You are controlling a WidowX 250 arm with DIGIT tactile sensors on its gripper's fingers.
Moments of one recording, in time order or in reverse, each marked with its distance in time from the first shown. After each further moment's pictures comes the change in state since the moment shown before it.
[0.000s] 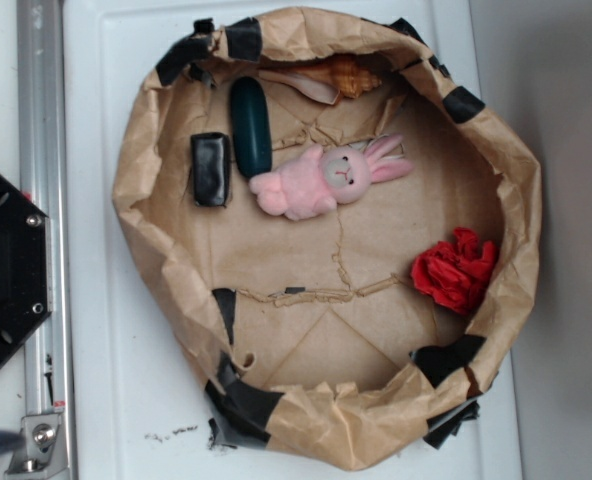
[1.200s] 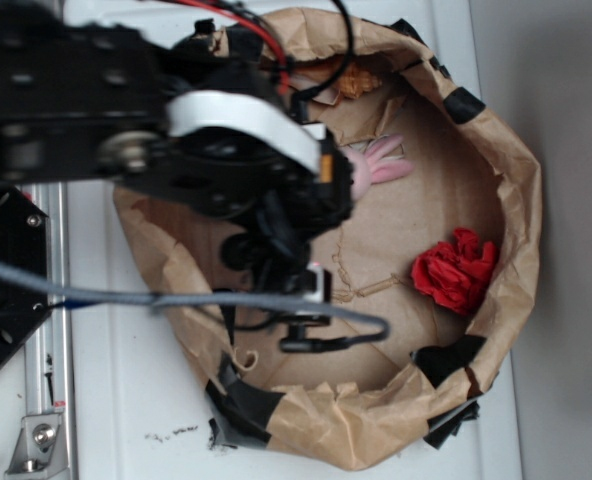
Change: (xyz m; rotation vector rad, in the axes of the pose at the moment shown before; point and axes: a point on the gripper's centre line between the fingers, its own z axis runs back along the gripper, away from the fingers) arm 0.141 0.014 -0.152 -0.103 -0.317 -0.130
